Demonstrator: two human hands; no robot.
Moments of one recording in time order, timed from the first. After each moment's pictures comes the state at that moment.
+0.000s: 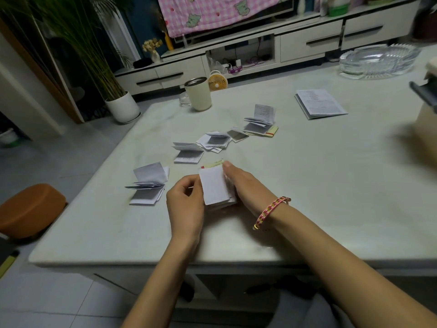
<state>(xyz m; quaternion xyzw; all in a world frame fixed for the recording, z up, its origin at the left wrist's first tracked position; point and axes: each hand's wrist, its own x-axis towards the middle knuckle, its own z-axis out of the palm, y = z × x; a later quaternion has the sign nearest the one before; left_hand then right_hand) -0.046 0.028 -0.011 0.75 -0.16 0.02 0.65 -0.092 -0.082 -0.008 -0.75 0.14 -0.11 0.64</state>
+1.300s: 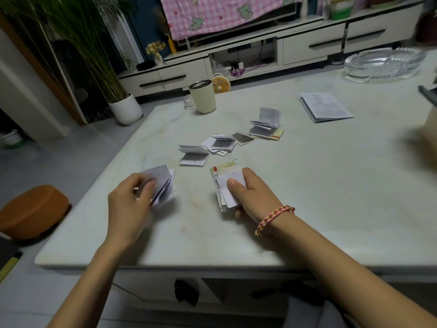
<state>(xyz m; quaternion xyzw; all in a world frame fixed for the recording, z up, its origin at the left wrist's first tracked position) 0.021 0.114 0.011 0.88 -0.26 0.17 0.36 -0.095 -0.074 -0.013 -0.76 0.19 -0.14 0.61</state>
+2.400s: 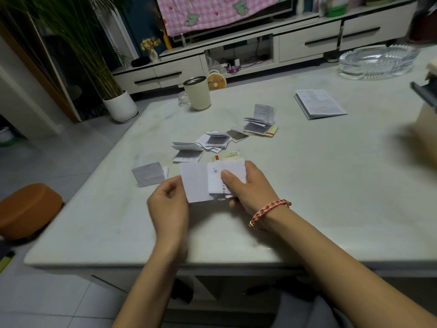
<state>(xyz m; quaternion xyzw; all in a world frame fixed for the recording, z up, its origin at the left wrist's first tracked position) -0.041 0.041 -0.001 0.71 -0.06 0.01 0.70 -0.093 -0.080 -0.019 -0.70 0.19 -0.21 0.66</state>
